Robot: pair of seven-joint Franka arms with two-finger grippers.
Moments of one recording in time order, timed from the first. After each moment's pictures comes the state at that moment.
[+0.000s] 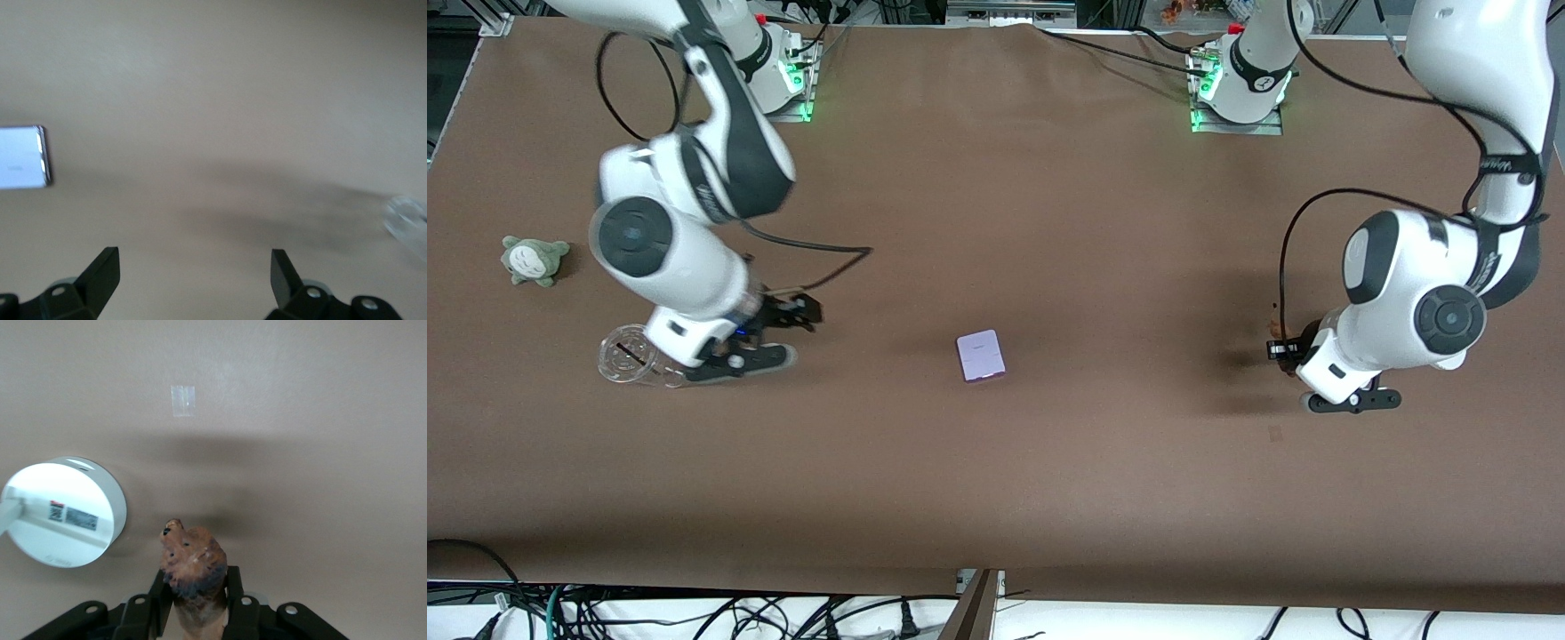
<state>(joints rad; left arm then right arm) 0.04 0.52 -0.13 -1.66 0.06 1.99 -0.20 0.36 0.47 0.01 -1.52 -0.01 1.99 0.14</state>
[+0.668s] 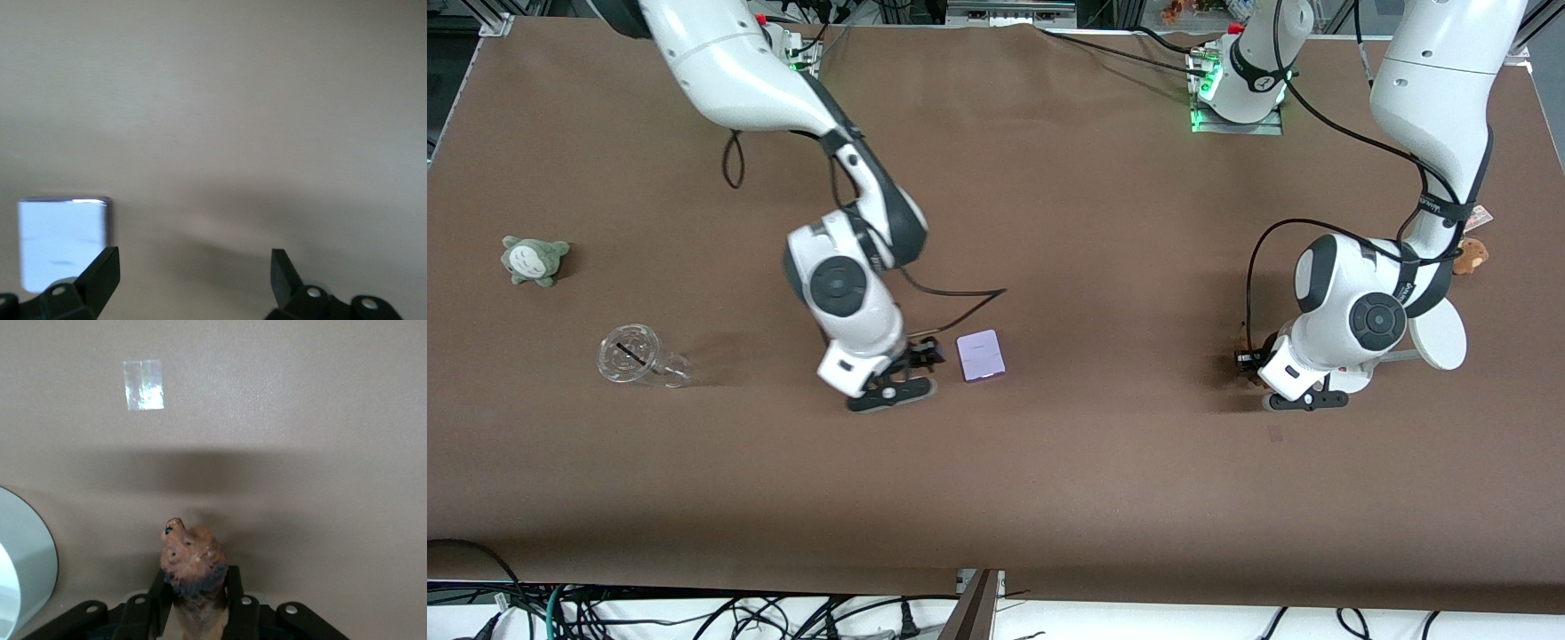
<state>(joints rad) 0.04 0.58 -0.13 -1.85 0.06 2.34 -0.19 0.54 0.82 0.01 -1.32 -0.01 2.23 0.30</state>
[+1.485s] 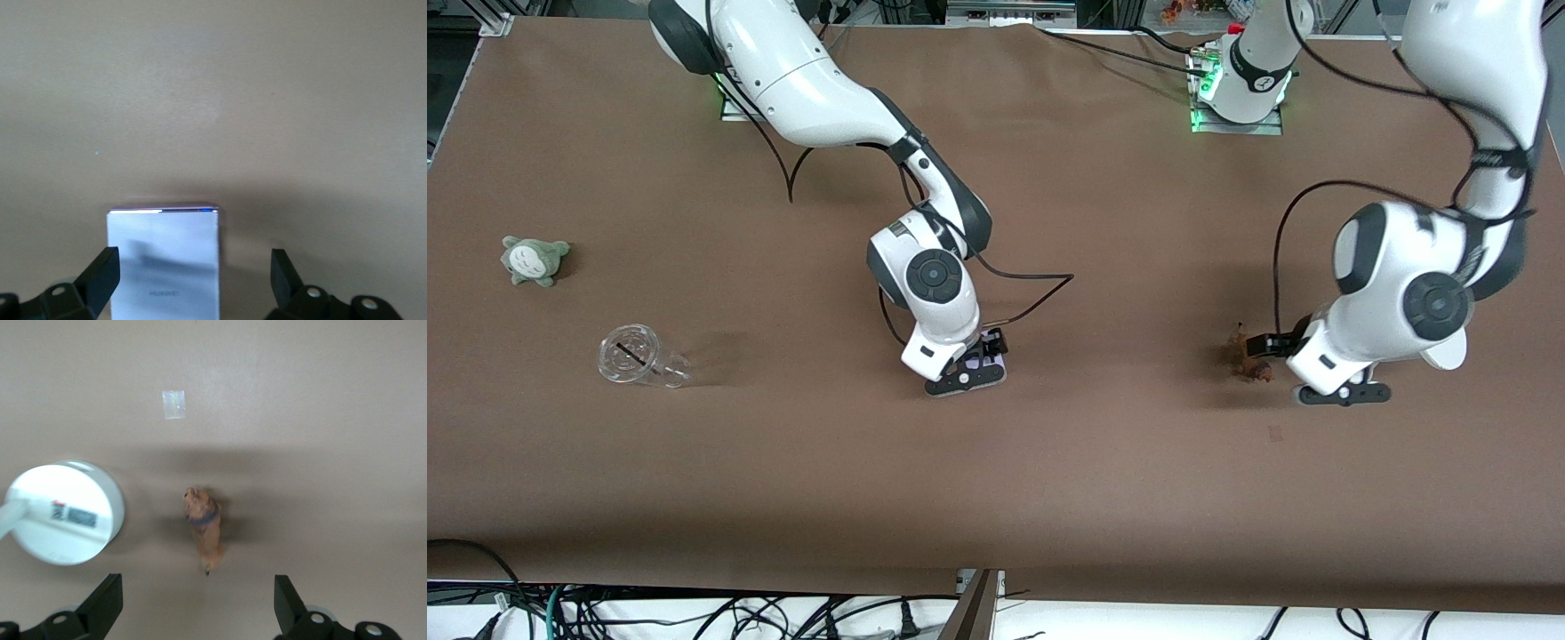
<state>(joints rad) 0.04 0.41 -0.16 -1.68 0.06 1.95 -0.19 0.66 0.97 0.00 -1.18 -0.02 2.26 0.44</state>
